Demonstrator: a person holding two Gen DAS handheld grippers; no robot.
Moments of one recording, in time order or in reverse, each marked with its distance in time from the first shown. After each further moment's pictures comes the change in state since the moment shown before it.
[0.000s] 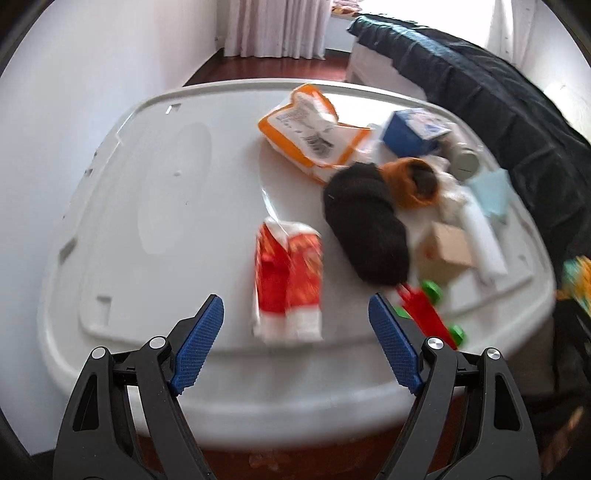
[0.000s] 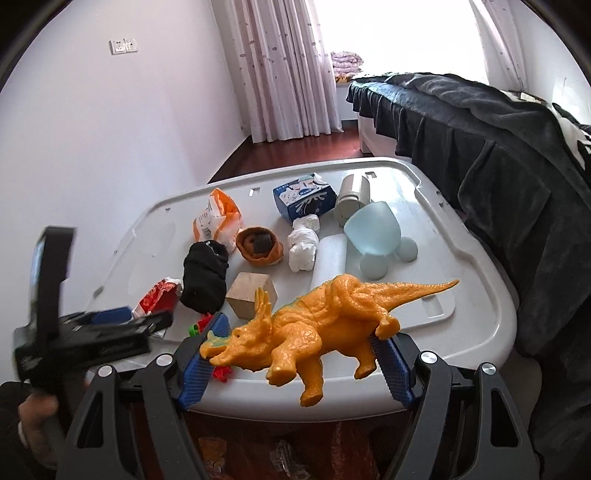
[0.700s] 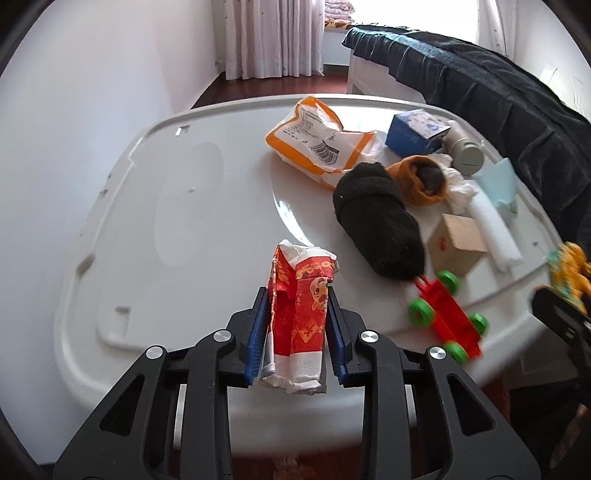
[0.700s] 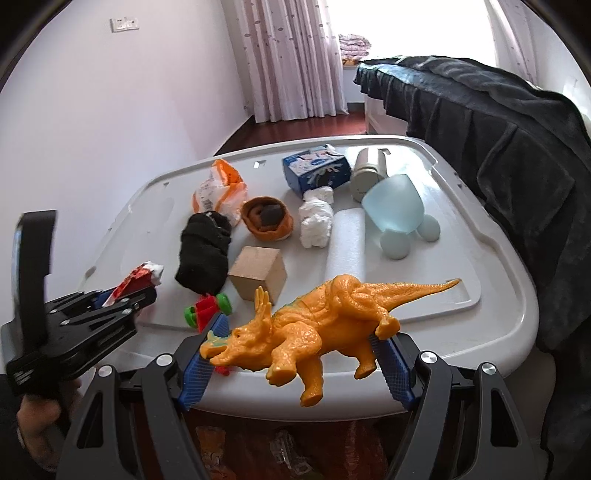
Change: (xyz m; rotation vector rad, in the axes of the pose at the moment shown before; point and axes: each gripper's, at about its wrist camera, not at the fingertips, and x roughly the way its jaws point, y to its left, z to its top) left arm -0.020 -0.005 -0.019 0.075 -0.086 0.062; right arm 0.025 0.021 -0.008 -0.047 0.061 0.001
